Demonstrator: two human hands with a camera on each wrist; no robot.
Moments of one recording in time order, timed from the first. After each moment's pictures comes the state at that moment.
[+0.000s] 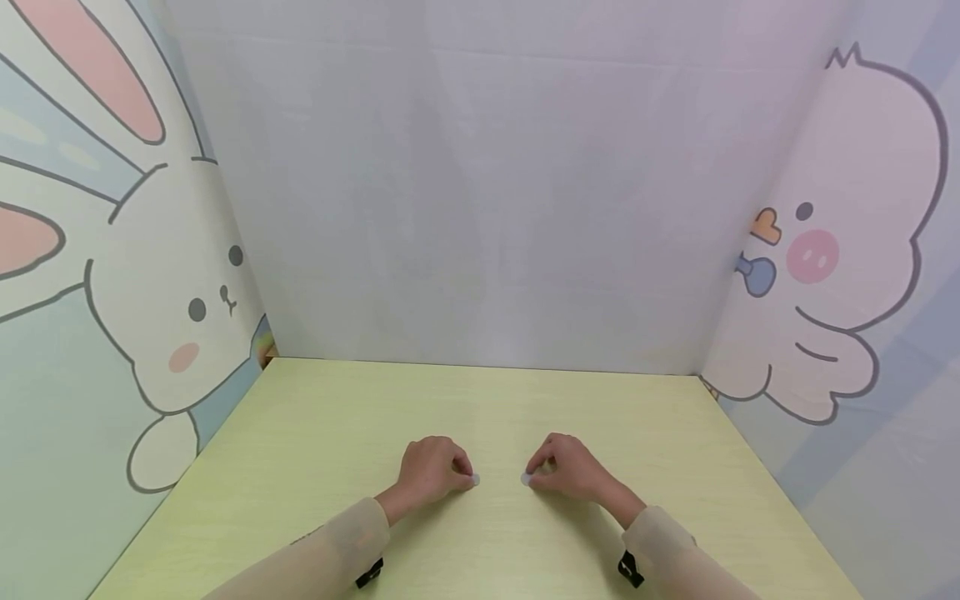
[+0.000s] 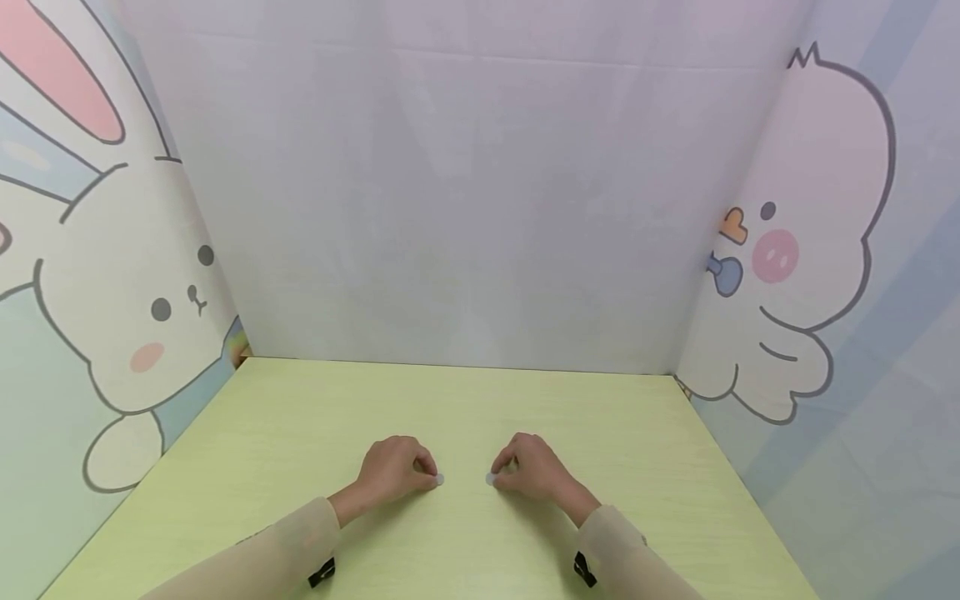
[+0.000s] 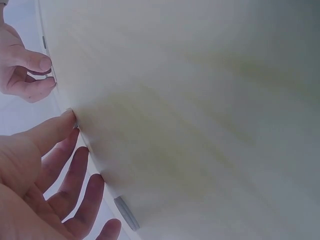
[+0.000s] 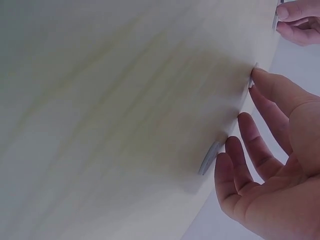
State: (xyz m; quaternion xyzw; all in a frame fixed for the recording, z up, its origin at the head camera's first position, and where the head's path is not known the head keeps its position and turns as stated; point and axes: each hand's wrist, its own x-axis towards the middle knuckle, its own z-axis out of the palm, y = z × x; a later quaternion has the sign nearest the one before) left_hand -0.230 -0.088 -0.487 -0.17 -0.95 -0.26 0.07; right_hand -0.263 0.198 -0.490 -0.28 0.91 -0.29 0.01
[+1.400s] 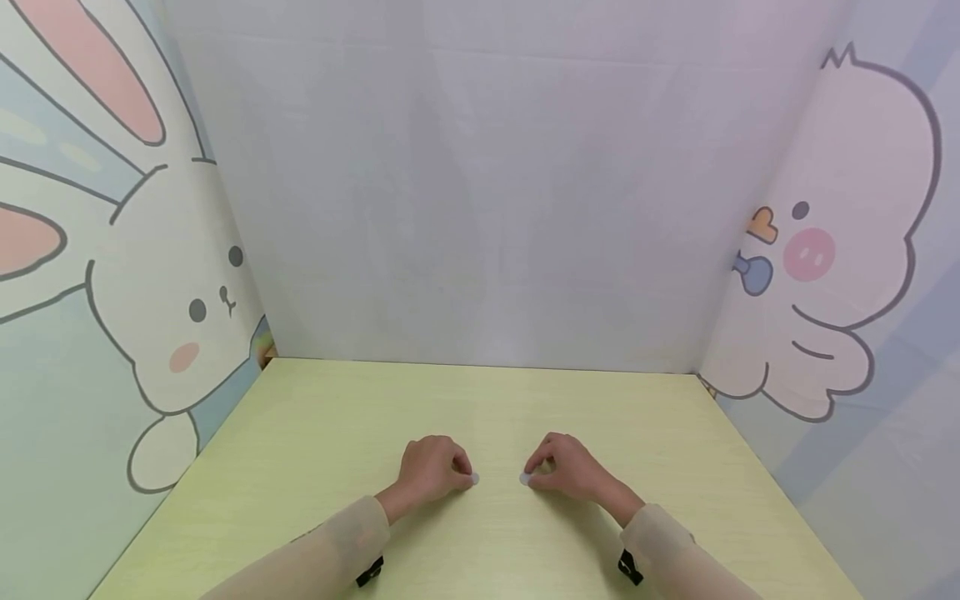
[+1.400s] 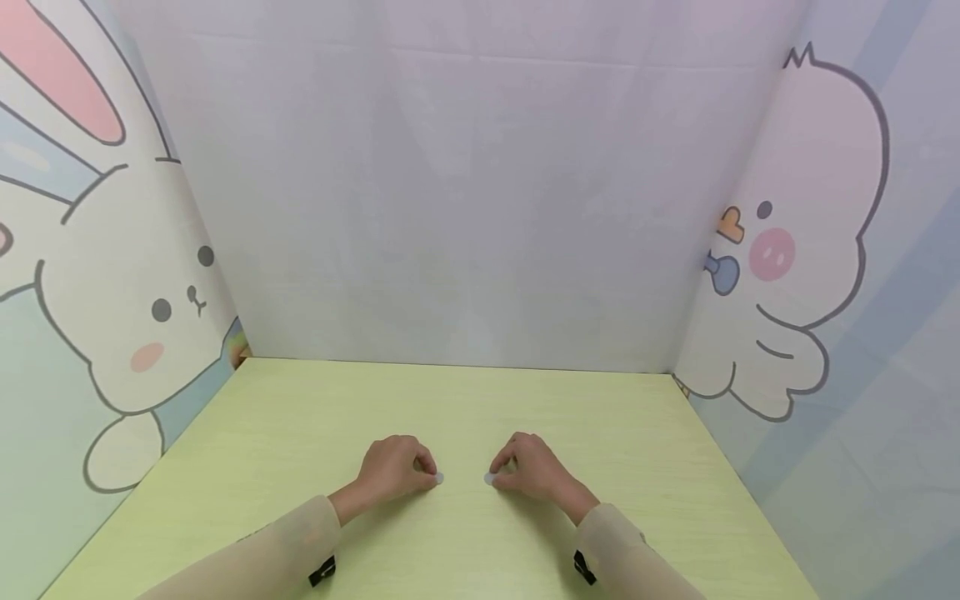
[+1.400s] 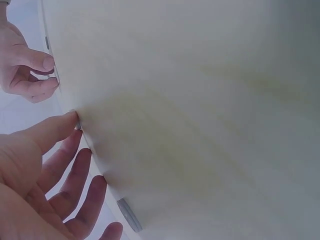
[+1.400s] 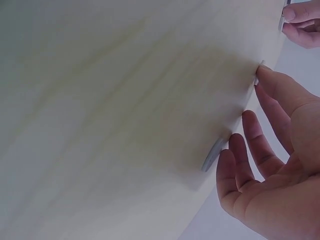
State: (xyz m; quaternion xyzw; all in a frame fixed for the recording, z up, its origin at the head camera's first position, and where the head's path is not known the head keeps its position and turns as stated) left_hand -0.226 -0.088 -0.481 -0.17 -0.95 -0.26 0.06; right_hand -0.264 0.199 -0.494 -0.29 0.91 -0.29 0.01
